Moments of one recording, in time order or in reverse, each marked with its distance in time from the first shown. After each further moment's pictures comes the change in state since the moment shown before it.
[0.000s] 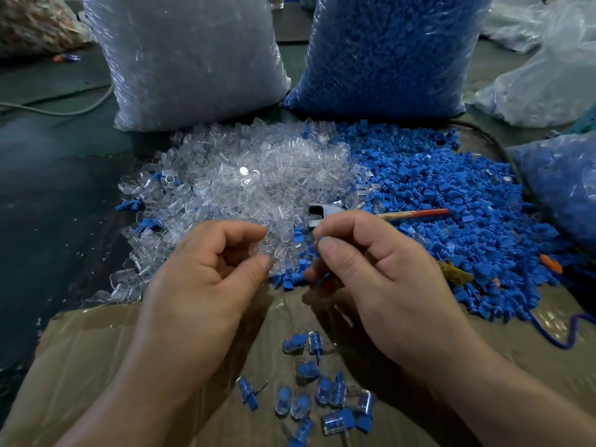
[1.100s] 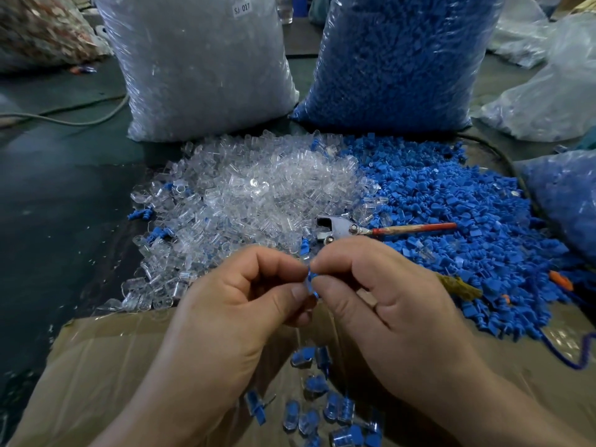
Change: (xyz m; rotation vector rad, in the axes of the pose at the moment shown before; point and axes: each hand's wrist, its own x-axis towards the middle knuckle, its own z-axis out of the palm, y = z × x) left_hand -0.008 0.021 0.012 -0.498 -0.195 -0.155; right_hand -0.003 -0.003 0.001 -0.335 0.031 -0.362
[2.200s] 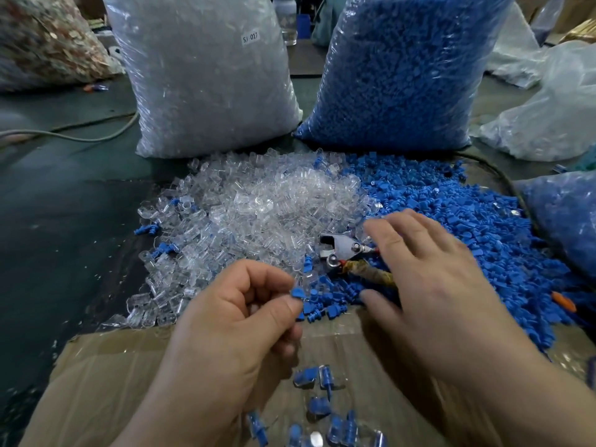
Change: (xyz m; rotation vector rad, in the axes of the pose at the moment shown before) left_hand 0.001 0.004 -0.002 0.029 0.084 -0.052; right_hand 0.013 0.021 -0.033 -0.793 -0.299 0.278
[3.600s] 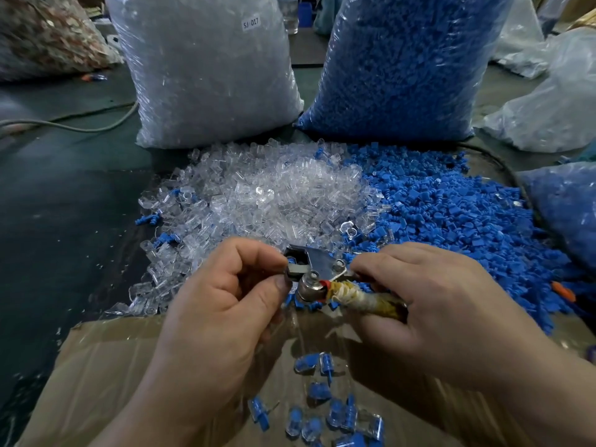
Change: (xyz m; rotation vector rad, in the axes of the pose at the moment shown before) left_hand -0.002 0.002 -0.007 0.142 0.021 0.174; right_hand -0.010 -0.005 -0.017 0.126 -0.036 -0.257
